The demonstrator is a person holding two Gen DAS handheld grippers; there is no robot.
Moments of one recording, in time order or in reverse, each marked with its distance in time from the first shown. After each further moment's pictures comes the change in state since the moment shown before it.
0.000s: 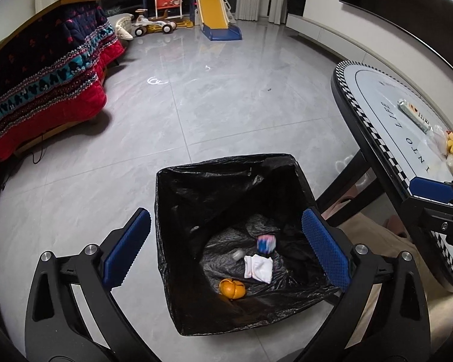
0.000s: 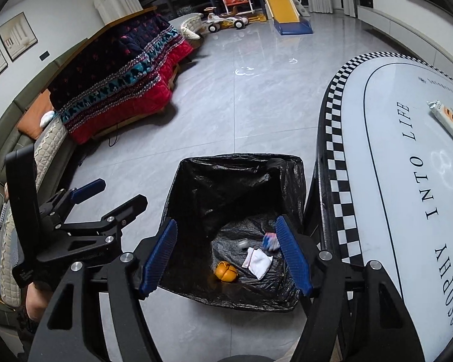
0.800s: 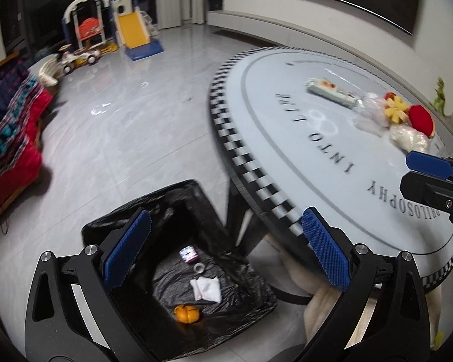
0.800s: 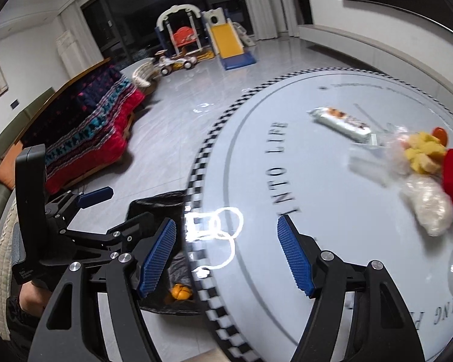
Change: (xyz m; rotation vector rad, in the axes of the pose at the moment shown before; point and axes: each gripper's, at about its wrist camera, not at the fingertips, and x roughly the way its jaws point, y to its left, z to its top) left arm -0.003 -0.160 0.046 0.296 -0.006 -0.208; right arm -0.105 -0.123 -0.024 0.163 -0.198 -0.165
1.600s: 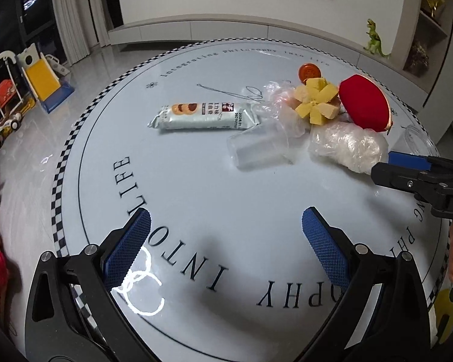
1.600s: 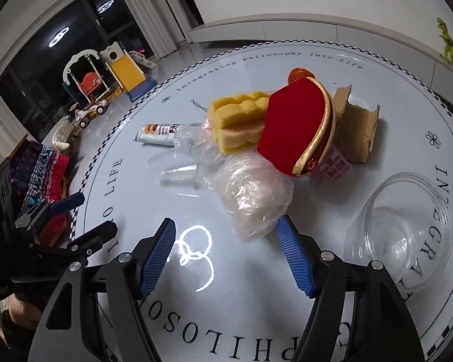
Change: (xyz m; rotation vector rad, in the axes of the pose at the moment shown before) left arm 0.080 -0.166 0.088 0.351 0.026 -0.218; right arm -0.020 -0.191 -0.017 0.402 -0.055 -0.228
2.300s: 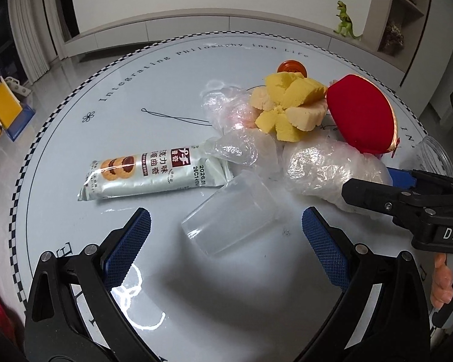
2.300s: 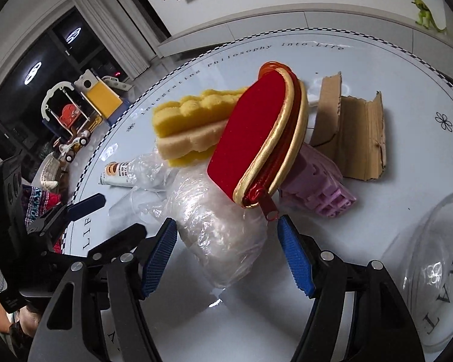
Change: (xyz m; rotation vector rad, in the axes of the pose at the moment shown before) left arm 0.074 -0.014 0.062 0.132 0.028 -0.140; right arm 0.042 -0.026 0.025 0.165 -0.038 -0.019
